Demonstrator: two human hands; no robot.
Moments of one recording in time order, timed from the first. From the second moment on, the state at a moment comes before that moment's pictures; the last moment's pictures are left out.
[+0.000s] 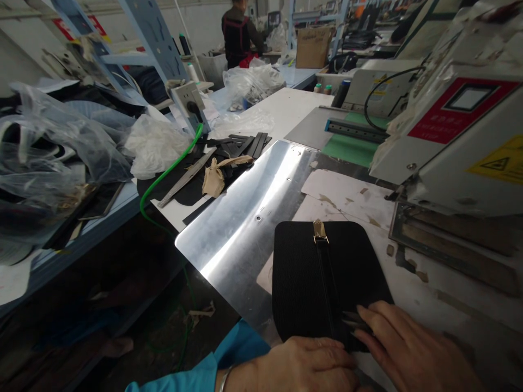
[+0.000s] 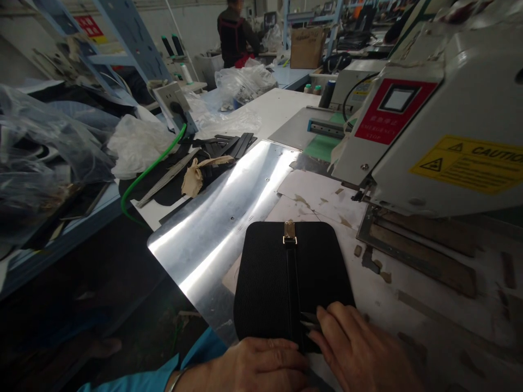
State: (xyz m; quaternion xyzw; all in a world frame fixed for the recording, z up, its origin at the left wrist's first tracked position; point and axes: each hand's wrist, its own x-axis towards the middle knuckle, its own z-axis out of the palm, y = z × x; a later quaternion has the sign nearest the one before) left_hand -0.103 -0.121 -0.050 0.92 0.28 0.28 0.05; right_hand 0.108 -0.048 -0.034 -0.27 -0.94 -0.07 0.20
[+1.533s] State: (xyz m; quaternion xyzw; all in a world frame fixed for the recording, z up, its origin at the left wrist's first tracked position) left_hand -0.098 -0.121 -0.054 0.87 0.29 0.39 0.11; right_hand 0.110 -0.046 -0.037 -0.23 -0.95 -0.05 0.22
